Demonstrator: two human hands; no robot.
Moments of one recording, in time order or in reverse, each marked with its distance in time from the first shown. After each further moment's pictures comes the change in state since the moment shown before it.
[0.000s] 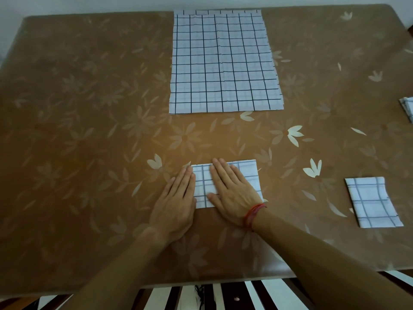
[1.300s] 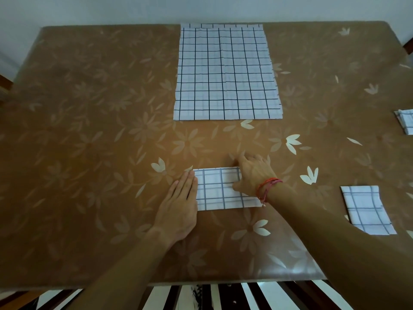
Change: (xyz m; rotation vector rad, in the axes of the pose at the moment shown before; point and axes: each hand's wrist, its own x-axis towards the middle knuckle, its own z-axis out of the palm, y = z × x) left_hand 0.002 0.011 -0.005 0.001 -0.019 -0.078; right_hand 0.024 0.051 -0.062 0.134 -0.152 0.297
